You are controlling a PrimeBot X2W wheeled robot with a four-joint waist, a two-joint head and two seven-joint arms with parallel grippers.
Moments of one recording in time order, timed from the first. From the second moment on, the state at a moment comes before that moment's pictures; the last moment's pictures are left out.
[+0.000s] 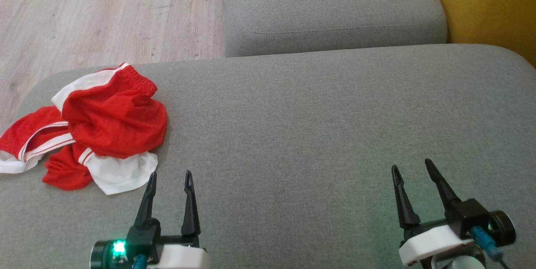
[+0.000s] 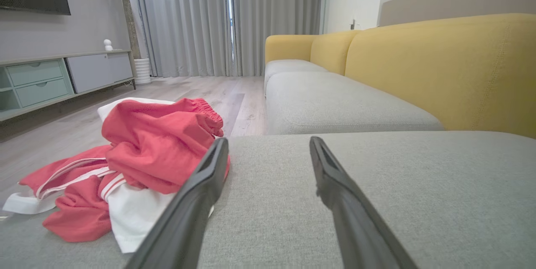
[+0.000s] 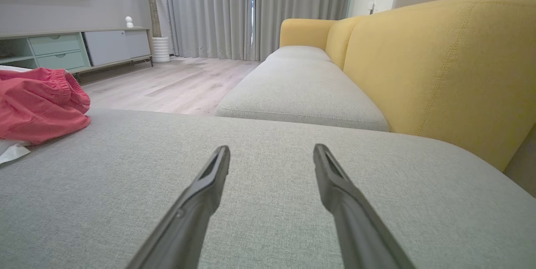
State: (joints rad) left arm 0.04 0.05 -0.26 0.21 -0.14 0.16 -0.25; right arm 0.05 -0.04 0.05 0.25 -0.04 0.12 -0.25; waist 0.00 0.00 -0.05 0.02
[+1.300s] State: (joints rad) left arm 0.03 0.05 -0.18 0.25 -0.09 0.18 -0.25; right arm 0.07 -0.04 0.04 0.27 -0.01 0.12 -0.25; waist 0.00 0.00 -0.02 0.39
